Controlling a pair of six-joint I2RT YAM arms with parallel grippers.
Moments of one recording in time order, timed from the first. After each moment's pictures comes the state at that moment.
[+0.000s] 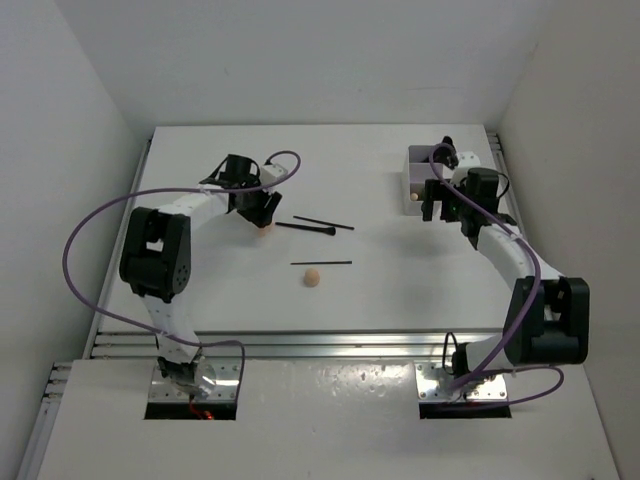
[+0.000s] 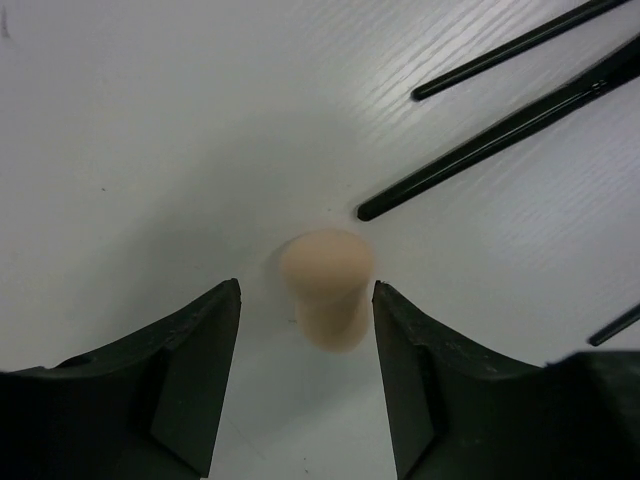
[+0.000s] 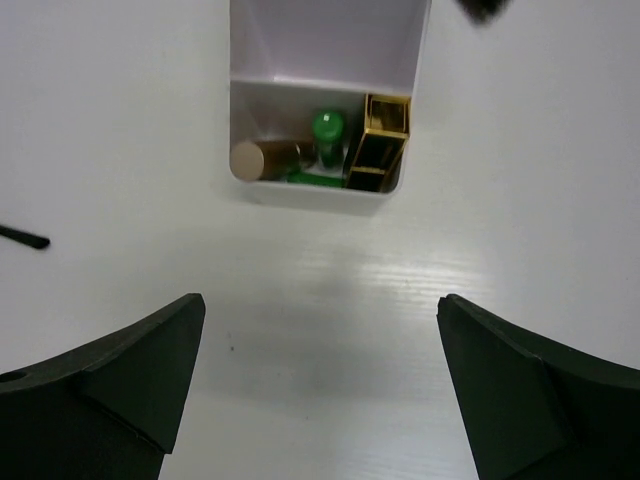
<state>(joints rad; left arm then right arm) -0.21 1.86 1.28 -0.34 0.25 0.40 -0.04 1.43 0.85 -0.01 -0.11 -0.05</state>
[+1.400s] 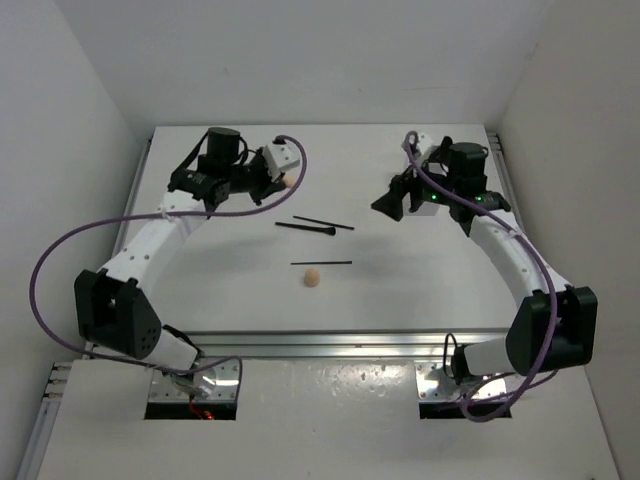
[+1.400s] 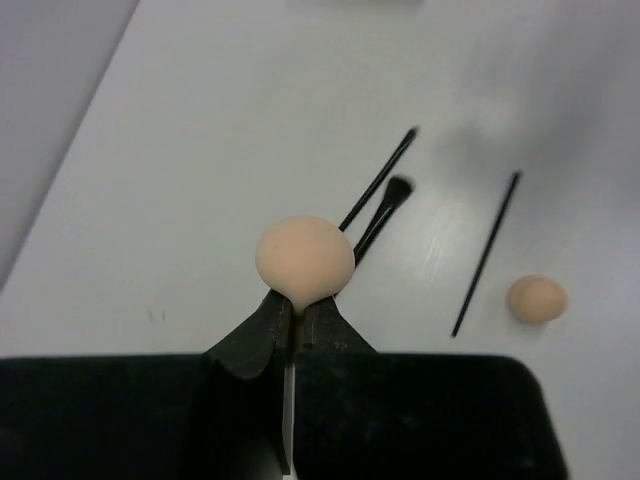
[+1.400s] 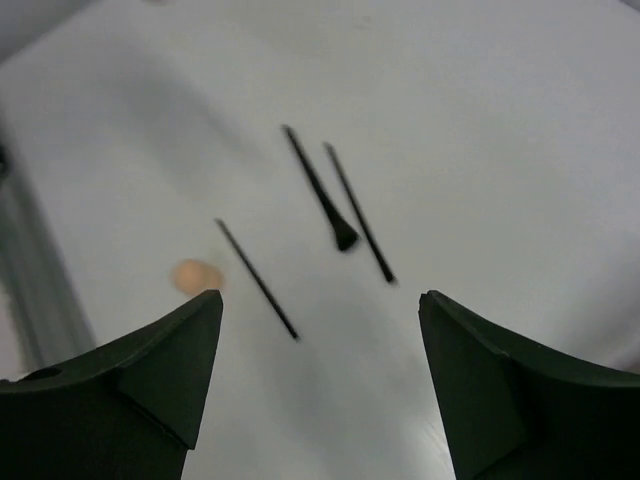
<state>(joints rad) -0.27 1.51 1.36 -0.45 0.50 0.62 0.09 1.40 1.07 -0.22 -0.71 -0.22</state>
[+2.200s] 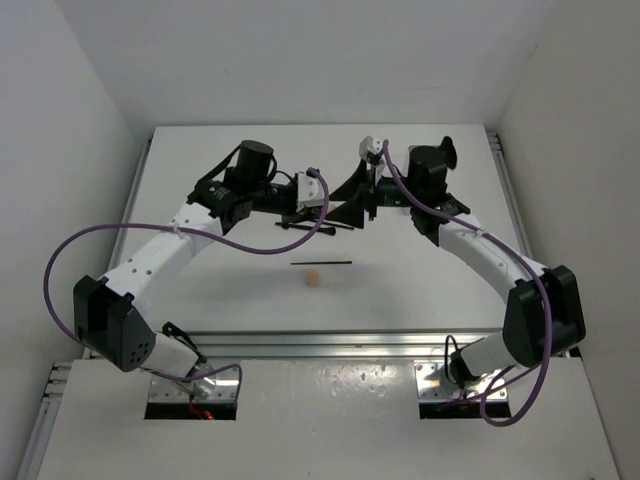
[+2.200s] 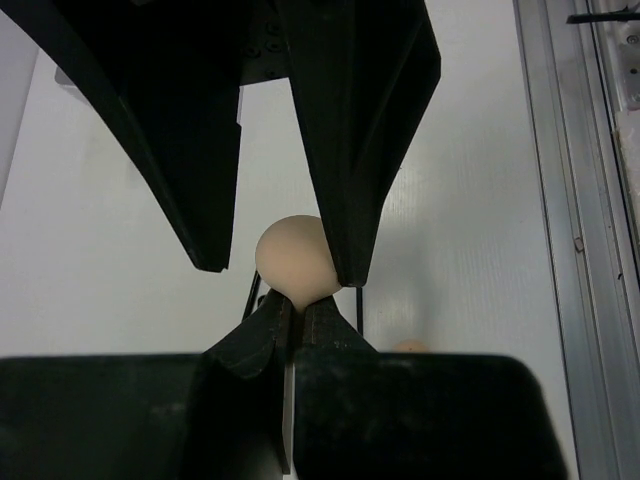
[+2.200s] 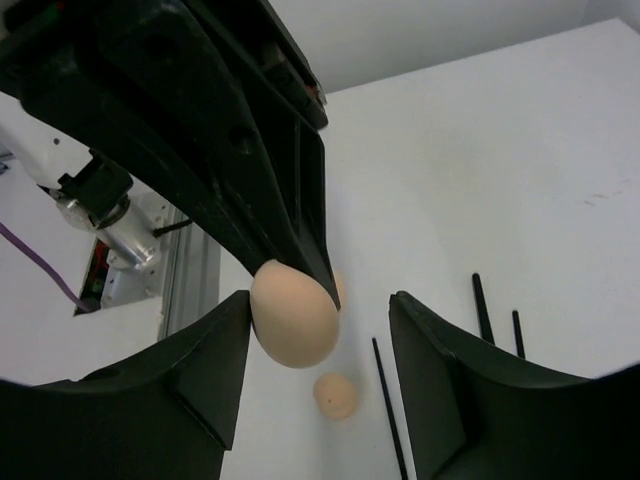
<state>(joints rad) -0.52 1.43 1.35 -0.49 0.80 0.74 0.39 1.46 1.03 0.30 -1.05 0.04</state>
